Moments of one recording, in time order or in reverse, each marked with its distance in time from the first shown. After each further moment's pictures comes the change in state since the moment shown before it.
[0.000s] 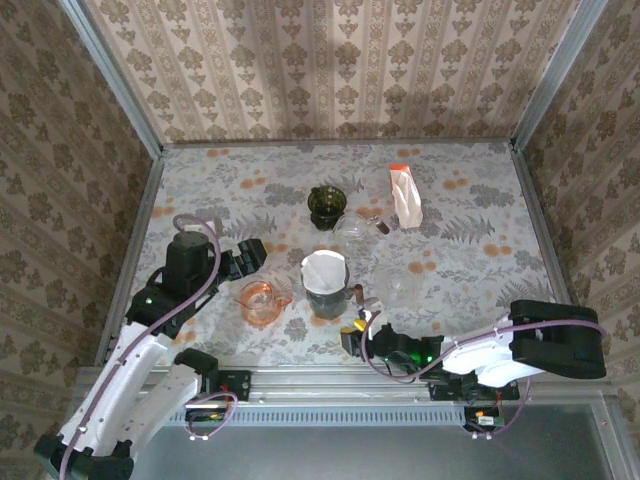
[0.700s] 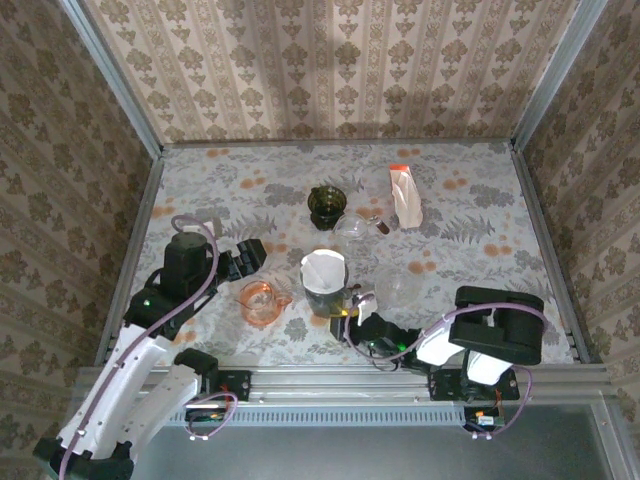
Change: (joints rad) left arm 0.000 -0.013 0.010 -0.013 0.012 -0.011; right arm -0.129 0.335 0.083 0.330 -0.077 0.092
